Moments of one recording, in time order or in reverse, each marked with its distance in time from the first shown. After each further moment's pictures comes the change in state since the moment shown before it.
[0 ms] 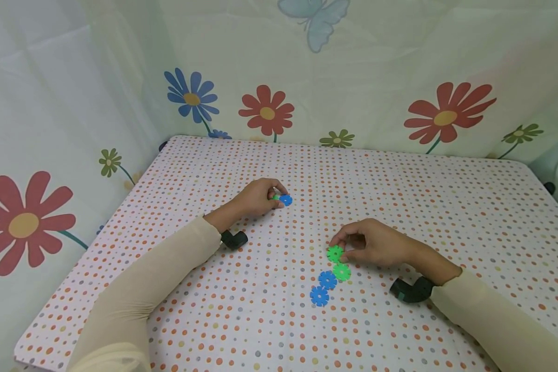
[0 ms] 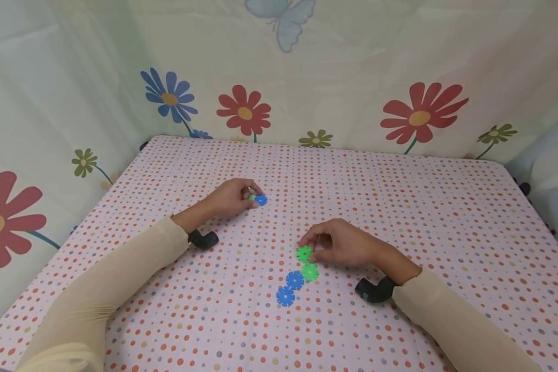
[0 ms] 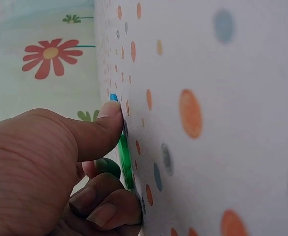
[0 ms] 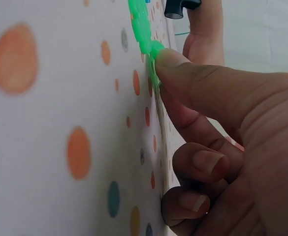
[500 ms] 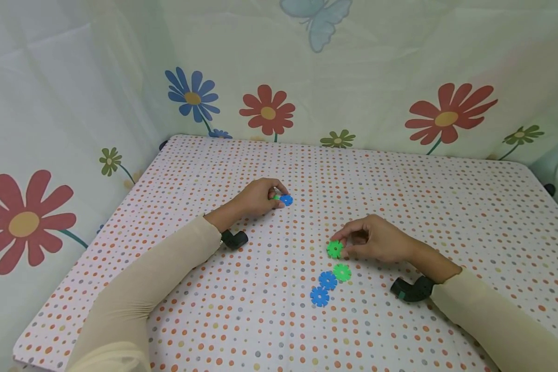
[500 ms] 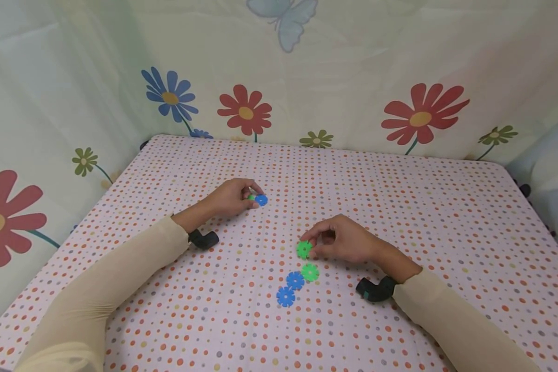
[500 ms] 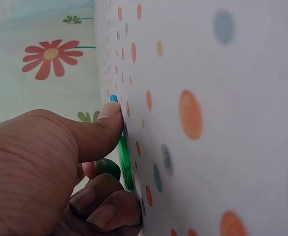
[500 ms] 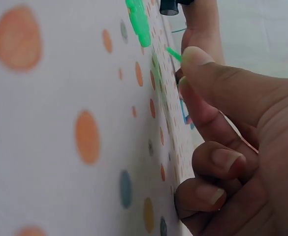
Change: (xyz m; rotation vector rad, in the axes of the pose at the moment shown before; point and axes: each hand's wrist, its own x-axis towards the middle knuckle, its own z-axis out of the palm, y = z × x) left_hand 0.001 0.000 0.000 0.002 0.001 0.009; right_hand 0.001 0.011 -0.002 0.131 0.085 -0.049
